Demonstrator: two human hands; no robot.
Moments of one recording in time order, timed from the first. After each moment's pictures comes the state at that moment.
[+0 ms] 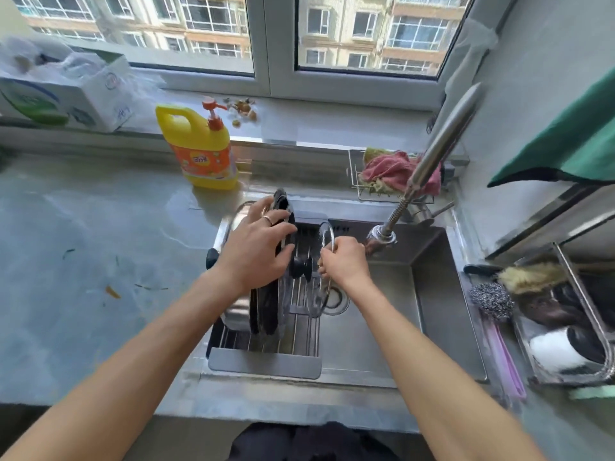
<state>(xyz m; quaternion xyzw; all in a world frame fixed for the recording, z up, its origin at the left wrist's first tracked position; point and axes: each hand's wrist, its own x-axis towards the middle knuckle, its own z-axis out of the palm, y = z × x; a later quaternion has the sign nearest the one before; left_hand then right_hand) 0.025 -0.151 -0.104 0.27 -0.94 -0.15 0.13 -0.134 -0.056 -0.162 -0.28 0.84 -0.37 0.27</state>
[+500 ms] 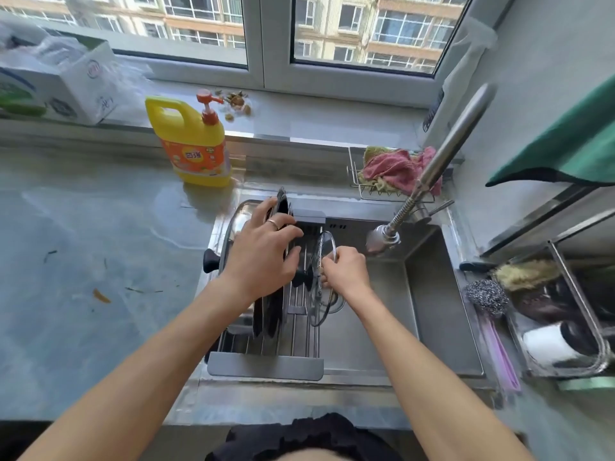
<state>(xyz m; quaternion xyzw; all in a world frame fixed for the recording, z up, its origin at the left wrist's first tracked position) 0.027 -0.153 -0.118 0.27 -0.94 -0.14 0.17 -0.131 -0.060 -0.201 -0.24 0.86 -0.35 0.27</state>
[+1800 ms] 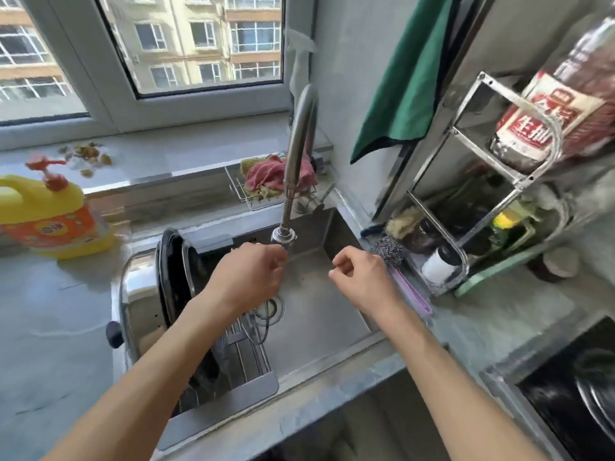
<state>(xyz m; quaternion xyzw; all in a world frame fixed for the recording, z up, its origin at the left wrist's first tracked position) -0.054 -0.098 -0.077 0.12 -0.96 -0.23 0.00 -0.152 0.095 -0.093 -0.22 0.92 -0.31 0.11</state>
